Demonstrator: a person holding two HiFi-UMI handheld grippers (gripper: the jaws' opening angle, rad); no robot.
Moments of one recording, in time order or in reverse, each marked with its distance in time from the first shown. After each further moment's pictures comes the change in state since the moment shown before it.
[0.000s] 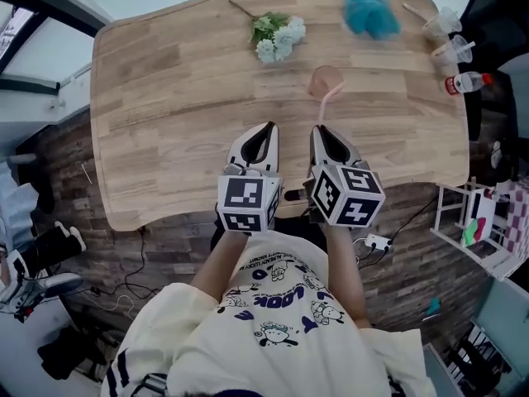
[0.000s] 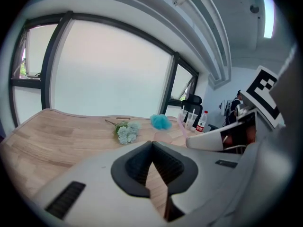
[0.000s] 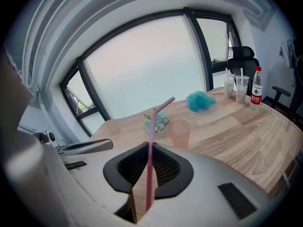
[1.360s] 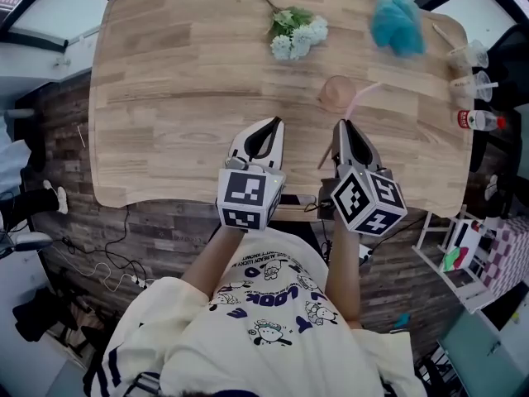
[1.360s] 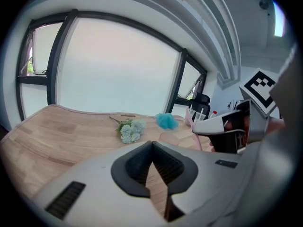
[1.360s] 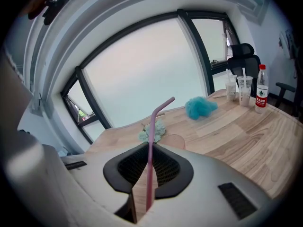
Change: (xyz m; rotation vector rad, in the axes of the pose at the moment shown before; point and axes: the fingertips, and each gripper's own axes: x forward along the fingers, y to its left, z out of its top) left arm 0.023 0.008 0.003 -0.056 0.027 0.071; right arm 0.017 -0.033 0.046 0.040 -0.061 0.043
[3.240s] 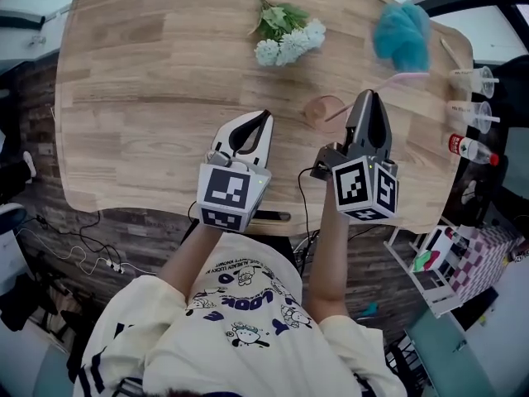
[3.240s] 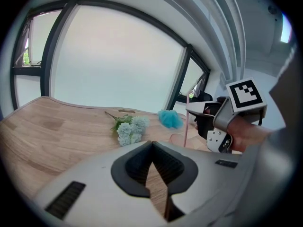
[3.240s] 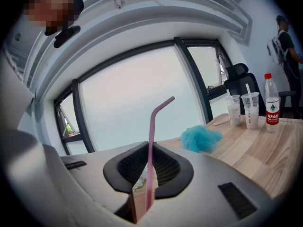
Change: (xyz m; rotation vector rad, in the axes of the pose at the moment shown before) left arm 0.067 0.021 0.005 -0.034 0.041 -0.030; right arm 0.078 -0.053 0.086 -0.050 -0.372 -0.070
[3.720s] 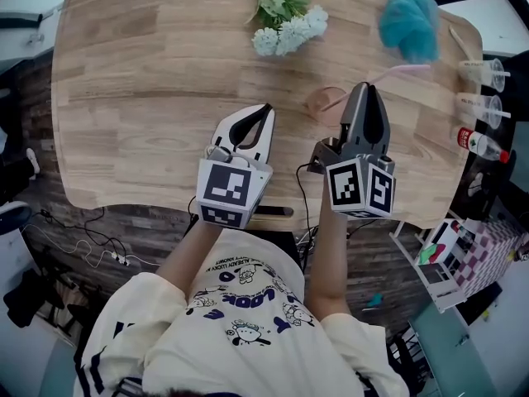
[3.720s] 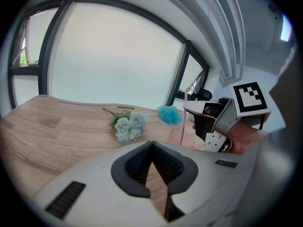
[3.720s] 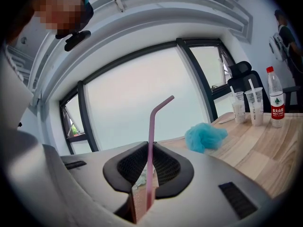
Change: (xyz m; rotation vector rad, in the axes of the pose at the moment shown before) left arm 0.009 -0.002 -0.012 0.015 0.033 -0.008; right arm -0.001 0.007 -0.016 -0.006 -0.029 0.059
